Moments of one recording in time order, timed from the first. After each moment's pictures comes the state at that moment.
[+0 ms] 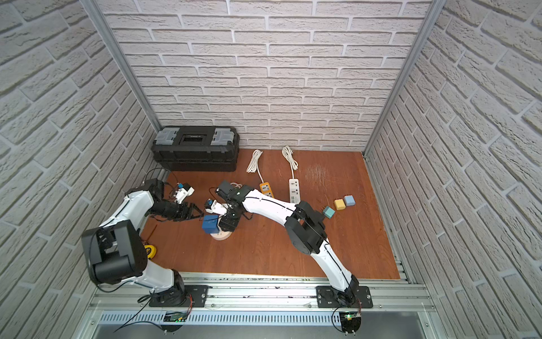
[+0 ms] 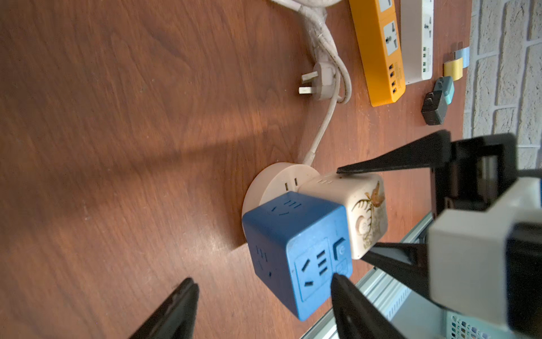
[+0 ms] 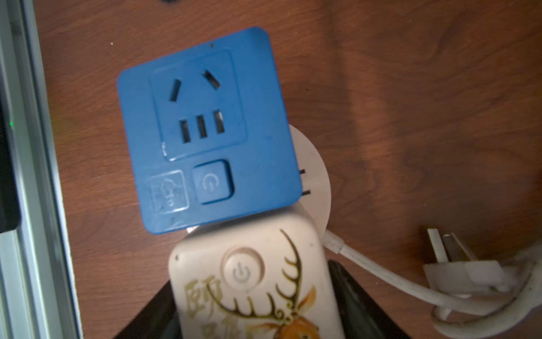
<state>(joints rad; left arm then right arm) 0.28 1.53 1.06 -1.07 0.66 0.45 0.90 2.26 1.93 -0.85 -0.22 -0.32</state>
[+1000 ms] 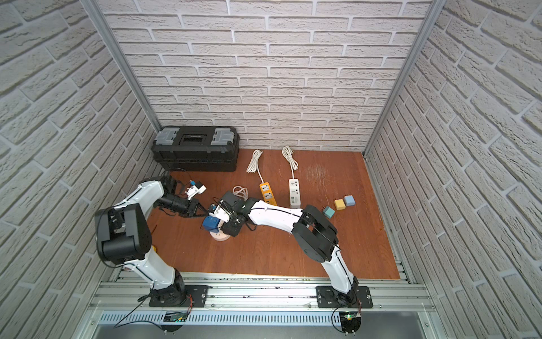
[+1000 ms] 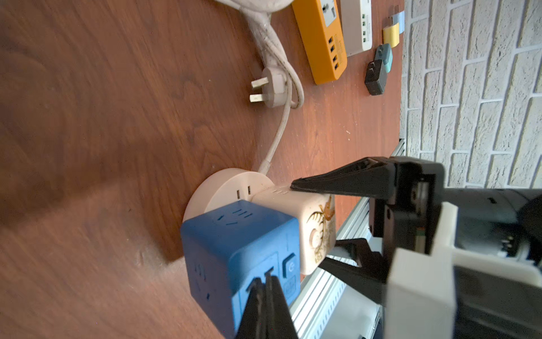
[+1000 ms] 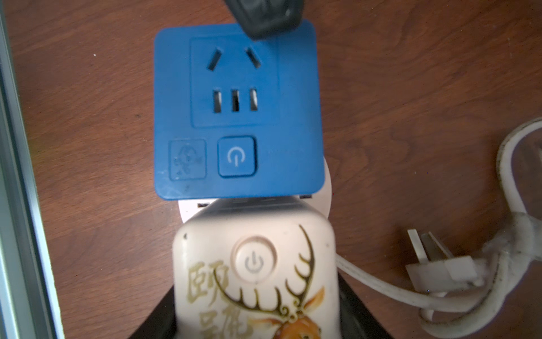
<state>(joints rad) 0.18 1.71 1.18 -1.23 0.80 0.57 0.95 2.09 1.63 -0.59 -0.11 -0.18</state>
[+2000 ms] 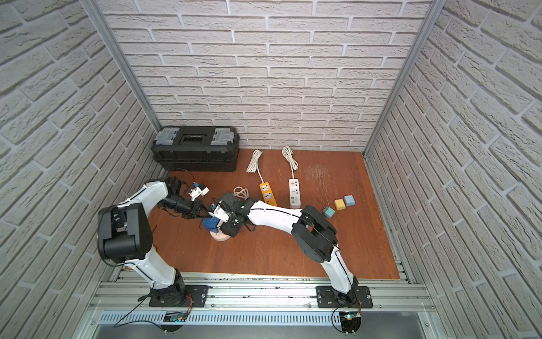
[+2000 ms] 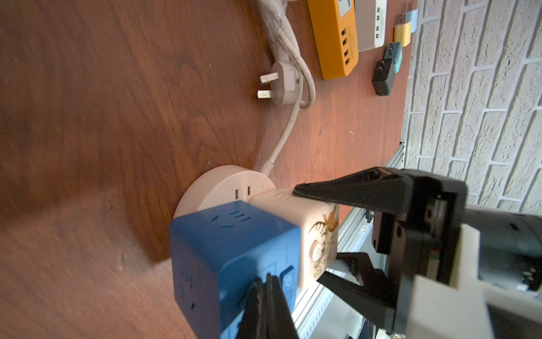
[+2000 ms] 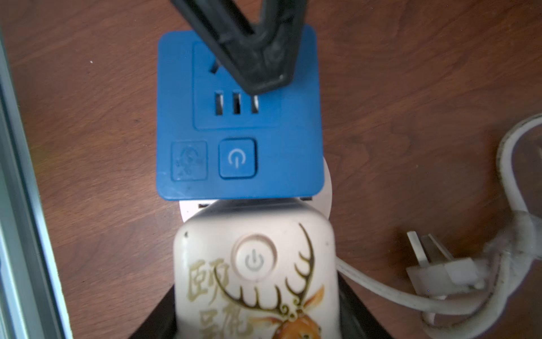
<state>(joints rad) 0.13 1.71 1.15 -1.17 0.77 0.46 0.94 2.10 1.65 -0.62 -0.13 -0.13</state>
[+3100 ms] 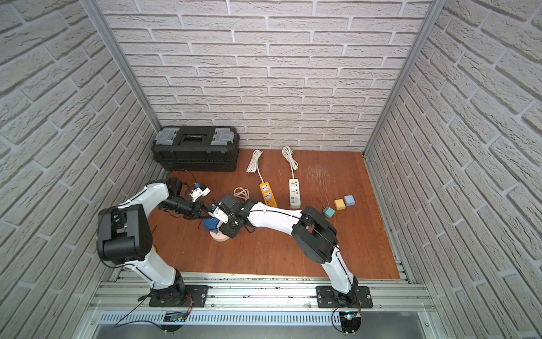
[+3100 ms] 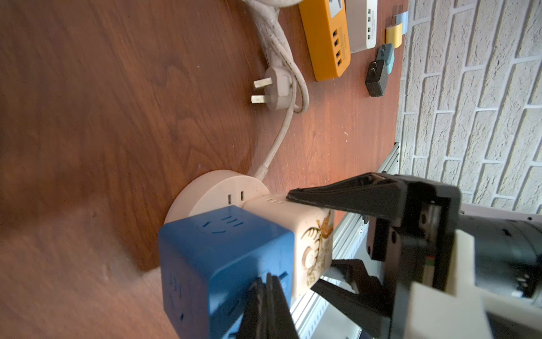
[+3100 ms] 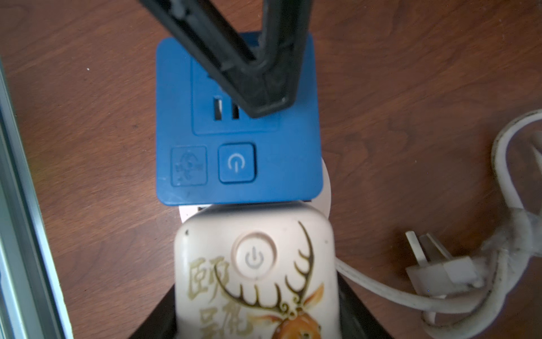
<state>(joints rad) 0.12 1.70 1.12 -1.14 0.79 0.45 0.98 2.09 1.62 -0.58 -0.08 -0.09</state>
